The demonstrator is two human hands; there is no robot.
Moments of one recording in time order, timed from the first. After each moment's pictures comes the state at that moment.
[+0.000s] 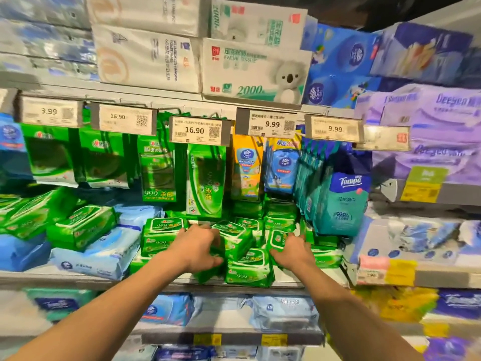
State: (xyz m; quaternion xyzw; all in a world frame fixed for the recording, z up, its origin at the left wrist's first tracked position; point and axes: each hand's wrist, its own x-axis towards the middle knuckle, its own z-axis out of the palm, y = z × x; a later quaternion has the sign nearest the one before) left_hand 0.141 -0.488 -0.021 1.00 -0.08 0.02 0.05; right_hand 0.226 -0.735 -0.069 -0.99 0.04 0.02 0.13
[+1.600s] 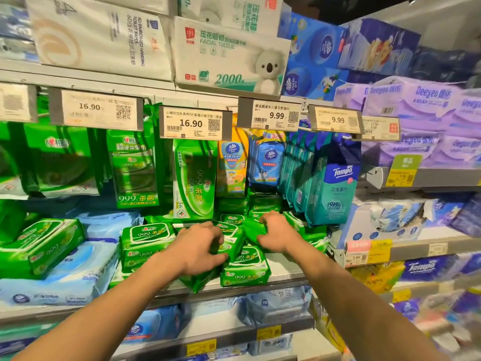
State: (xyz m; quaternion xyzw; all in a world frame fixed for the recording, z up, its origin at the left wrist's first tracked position) left_hand 0.182 -0.473 -0.039 0.97 -0.21 0.04 0.13; right_hand 0.231 -0.704 -0.031 -0.98 -0.08 -0.02 0.16
